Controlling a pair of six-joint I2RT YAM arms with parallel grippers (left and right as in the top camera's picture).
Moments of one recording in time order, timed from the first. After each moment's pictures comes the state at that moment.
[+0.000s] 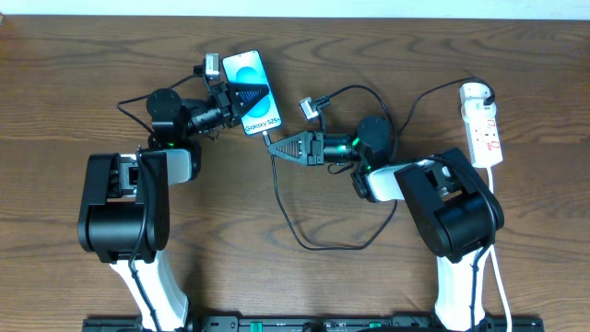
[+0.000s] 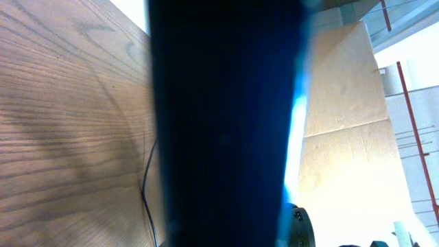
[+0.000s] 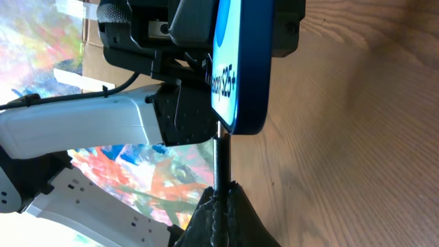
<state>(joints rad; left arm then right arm) 0.00 2.02 0.91 1.23 1.14 -1.41 0.45 2.14 0.92 1.35 -1.15 1.33</state>
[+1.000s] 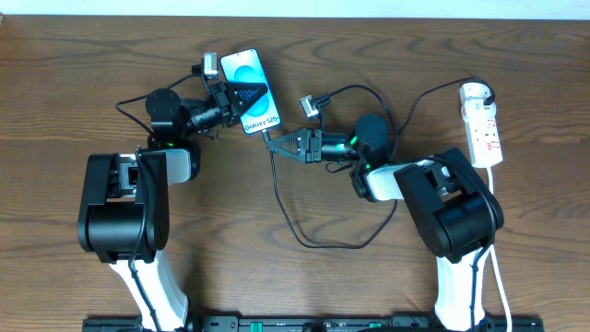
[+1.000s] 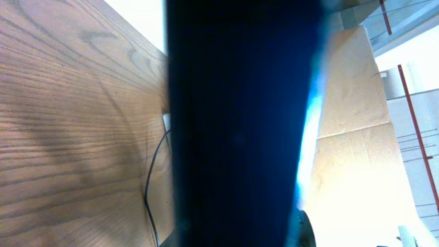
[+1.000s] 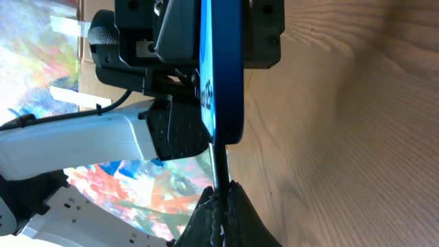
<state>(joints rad) 0.00 2.02 0.91 1.23 1.13 -1.40 0.45 2.14 0.93 1.31 -1.09 1.33</state>
